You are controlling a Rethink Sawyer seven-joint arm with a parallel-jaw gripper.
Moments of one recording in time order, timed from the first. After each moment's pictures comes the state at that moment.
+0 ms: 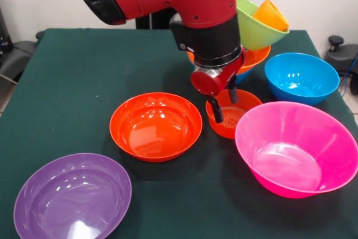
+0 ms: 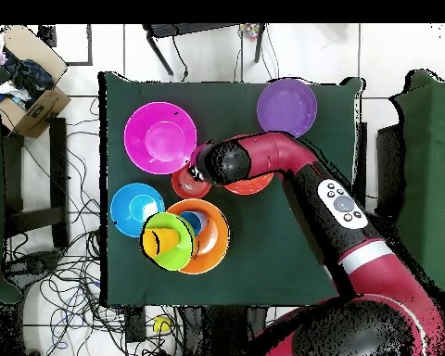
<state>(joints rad) -0.70 -0.43 0.79 1.54 -0.65 0.74 1.04</state>
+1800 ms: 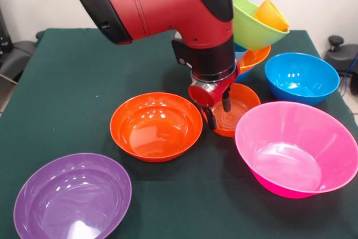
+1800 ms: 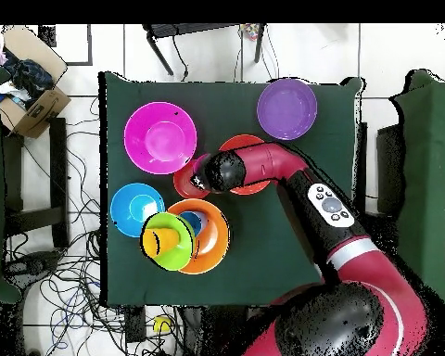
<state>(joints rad) -0.64 -0.36 0.68 1.52 -0.66 0.69 1.04</state>
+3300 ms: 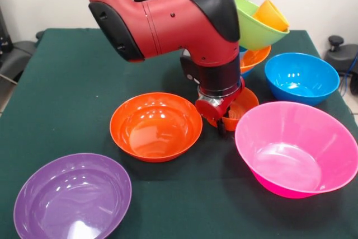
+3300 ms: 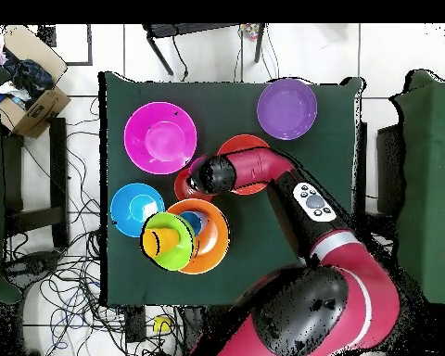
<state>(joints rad) -0.58 -0.30 0.61 1.48 -0.65 0.62 1.04</state>
